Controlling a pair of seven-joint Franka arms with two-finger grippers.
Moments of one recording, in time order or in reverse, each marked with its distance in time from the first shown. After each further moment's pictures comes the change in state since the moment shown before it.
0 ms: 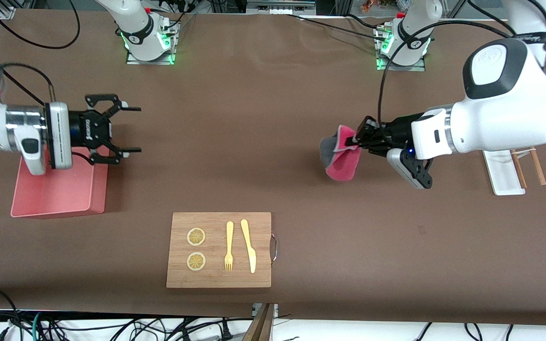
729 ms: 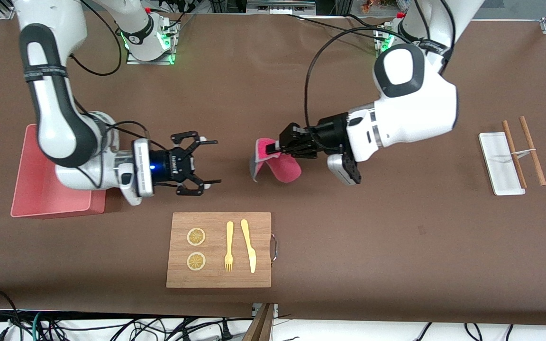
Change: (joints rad) left arm -0.229 0.069 -0.034 -0.045 -0.357 0.505 -0.048; right arm 0.214 0.224 0.030 -0.024 0.519 0.183 -0.433
